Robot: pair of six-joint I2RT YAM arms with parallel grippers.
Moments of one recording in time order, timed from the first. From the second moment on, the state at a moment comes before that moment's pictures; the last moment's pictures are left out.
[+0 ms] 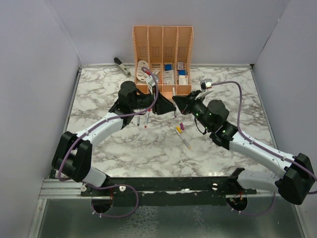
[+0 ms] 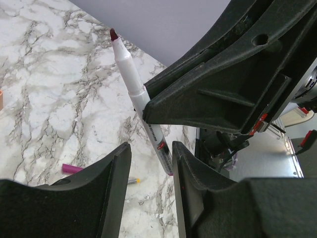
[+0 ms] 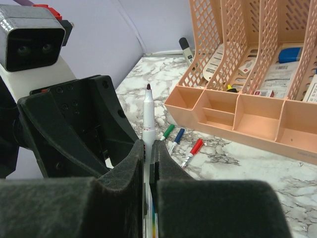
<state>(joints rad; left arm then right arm) -0.50 1.47 0.96 0.48 0.91 -0.53 0.76 1.15 0.80 0.39 0.16 0.42</state>
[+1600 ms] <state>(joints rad) -0.51 1.48 0.96 0.47 0.84 -0.57 0.76 1.17 0.77 0.47 0.12 0.40</state>
